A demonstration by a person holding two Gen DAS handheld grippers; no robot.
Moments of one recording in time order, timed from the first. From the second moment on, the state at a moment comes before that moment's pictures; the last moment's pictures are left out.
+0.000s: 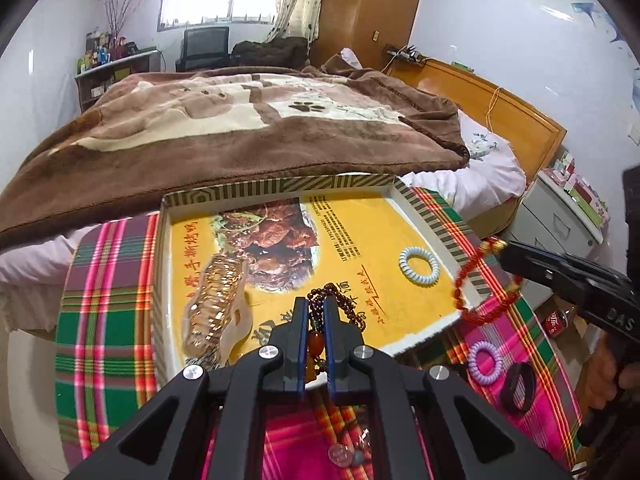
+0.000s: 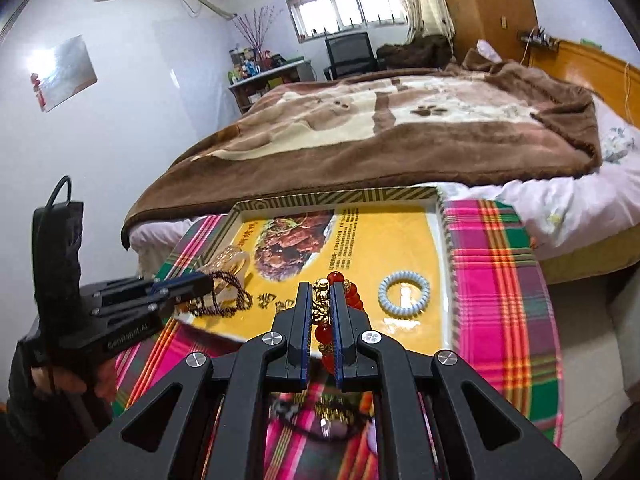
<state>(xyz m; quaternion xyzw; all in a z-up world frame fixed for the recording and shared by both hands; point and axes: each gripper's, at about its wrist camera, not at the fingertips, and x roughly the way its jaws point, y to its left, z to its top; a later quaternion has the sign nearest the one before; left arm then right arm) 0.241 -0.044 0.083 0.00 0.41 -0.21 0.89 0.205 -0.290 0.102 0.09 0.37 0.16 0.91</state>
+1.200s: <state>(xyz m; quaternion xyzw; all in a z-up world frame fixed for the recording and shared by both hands) 0.280 -0.049 0.026 0.02 0.46 -0.17 0.87 0.308 -0.286 0.031 0.13 0.45 0.15 0.87</state>
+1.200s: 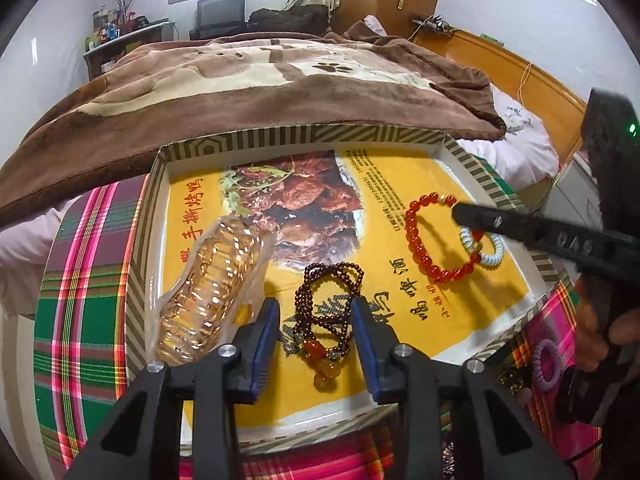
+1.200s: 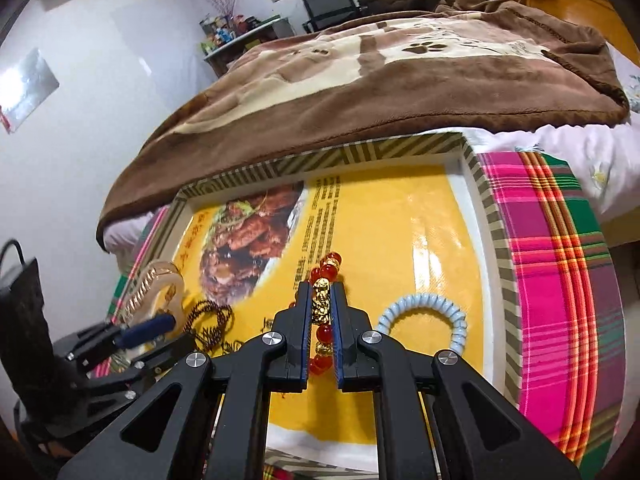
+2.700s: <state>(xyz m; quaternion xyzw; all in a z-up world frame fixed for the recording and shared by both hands) 0.137 -0.035 0.067 -0.01 0.40 -0.24 0.89 0.106 -0.349 0.031 0.00 0.44 0.04 0.90</state>
